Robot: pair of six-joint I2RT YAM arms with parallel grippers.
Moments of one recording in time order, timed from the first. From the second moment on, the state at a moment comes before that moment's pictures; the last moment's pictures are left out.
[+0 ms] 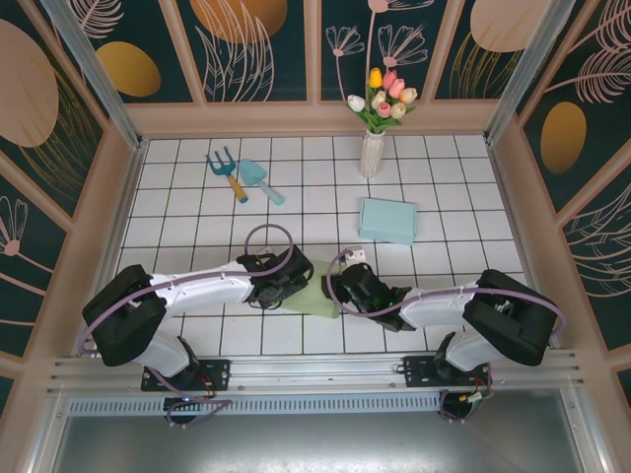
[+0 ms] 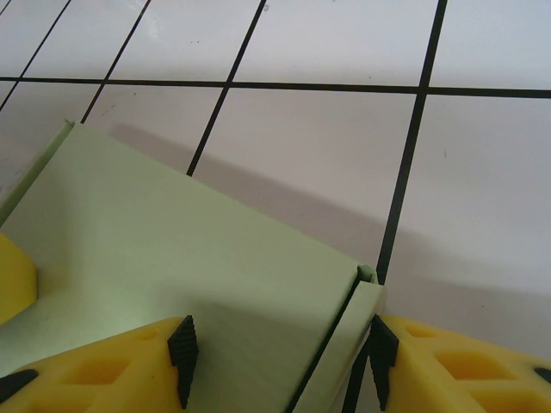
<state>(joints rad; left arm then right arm) -0.96 1.51 0.82 -0.55 -0.22 -1.44 1.01 1.43 0.39 0.37 0.29 0.64</state>
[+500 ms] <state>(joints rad) -0.96 1.51 0.79 -0.50 -0.22 -1.45 1.01 1.43 0.39 0.37 0.29 0.64</state>
